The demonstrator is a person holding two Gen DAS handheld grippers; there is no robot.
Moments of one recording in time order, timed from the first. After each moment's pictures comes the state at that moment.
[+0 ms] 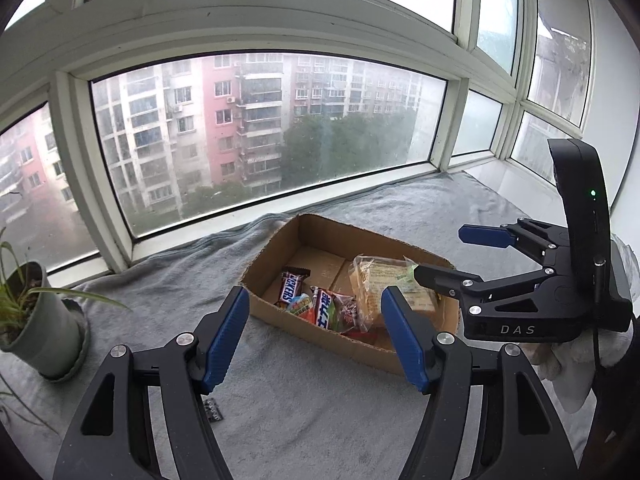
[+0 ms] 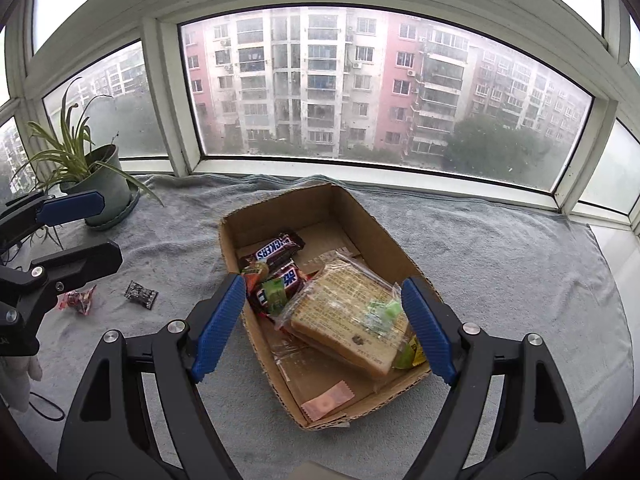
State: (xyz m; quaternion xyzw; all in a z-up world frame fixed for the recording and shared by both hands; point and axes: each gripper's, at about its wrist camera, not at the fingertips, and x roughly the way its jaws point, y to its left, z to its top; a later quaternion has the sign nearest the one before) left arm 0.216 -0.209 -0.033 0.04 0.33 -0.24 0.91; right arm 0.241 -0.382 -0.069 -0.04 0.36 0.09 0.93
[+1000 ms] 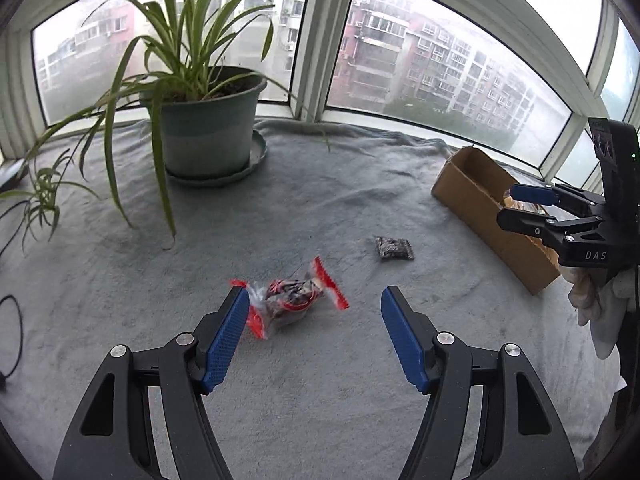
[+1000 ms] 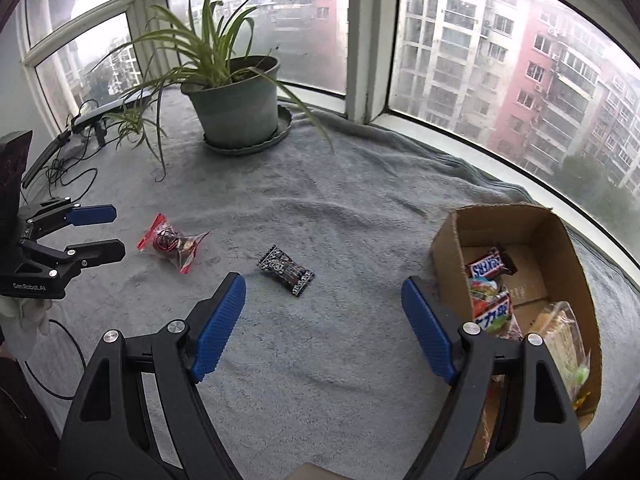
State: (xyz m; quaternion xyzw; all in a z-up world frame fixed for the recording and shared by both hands) left arm 0.142 -0.008 -0.118 -0.08 0.42 -0.05 0.90; right arm 0.249 -0.216 -0.122 -0.14 0.41 0.31 0.85
